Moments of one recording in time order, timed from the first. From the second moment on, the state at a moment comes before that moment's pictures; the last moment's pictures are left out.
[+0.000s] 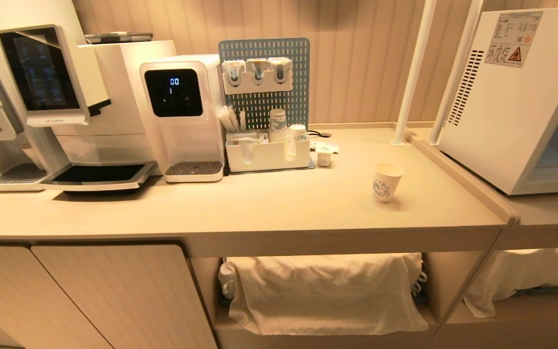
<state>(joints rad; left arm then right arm) -0.01 0.00 0.00 0.00 0.01 -0.01 0.00 0.00 0.00 0.01 0.01 -0.09</state>
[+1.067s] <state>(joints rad) -0.01 0.00 0.00 0.00 0.01 -0.01 0.06 0.97 -1.25 0.70 0.34 0.35</state>
